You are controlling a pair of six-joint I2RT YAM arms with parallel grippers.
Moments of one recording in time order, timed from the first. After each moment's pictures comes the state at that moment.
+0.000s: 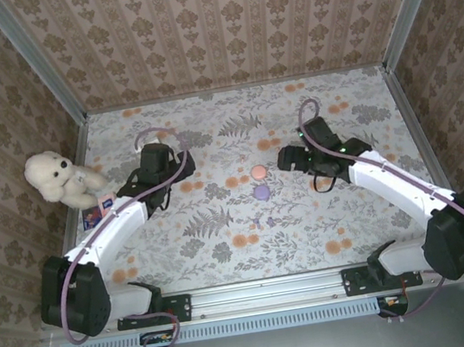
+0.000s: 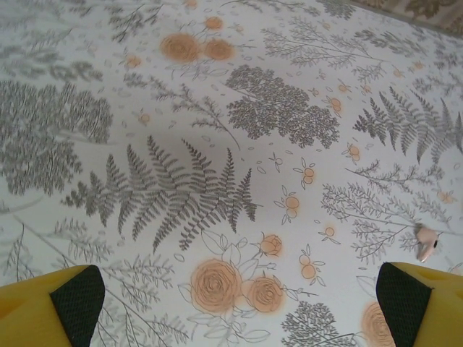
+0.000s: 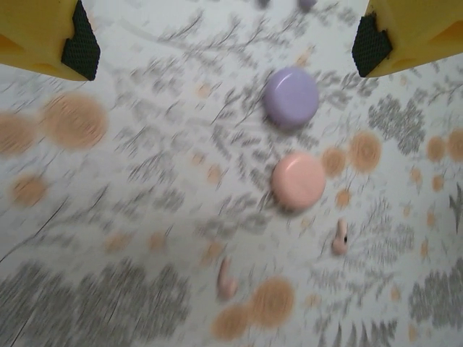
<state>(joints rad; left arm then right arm) -0.44 1.29 0.85 -0.29 -0.24 -0.57 0.47 1.34 0.99 -0.63 0.05 0.73</state>
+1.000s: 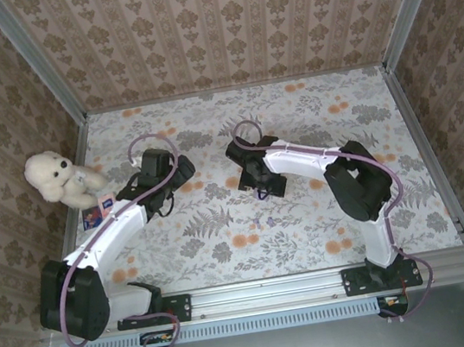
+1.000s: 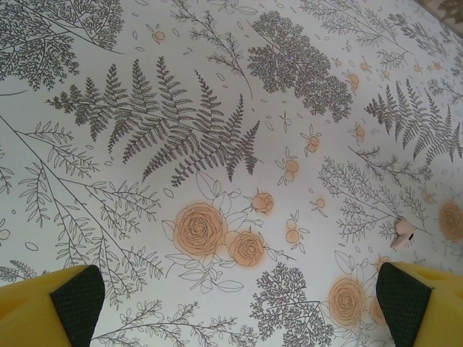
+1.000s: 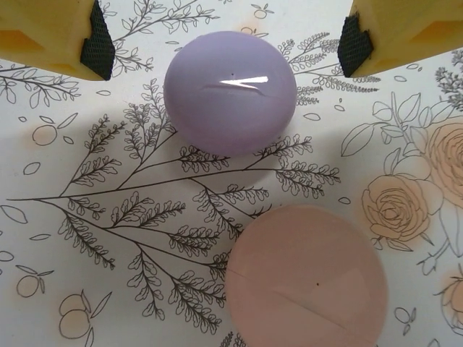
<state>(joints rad) -0.44 1.27 0.82 -0.36 -0.18 -0.80 0.71 1.99 1.47 -0.91 0.12 1.10</state>
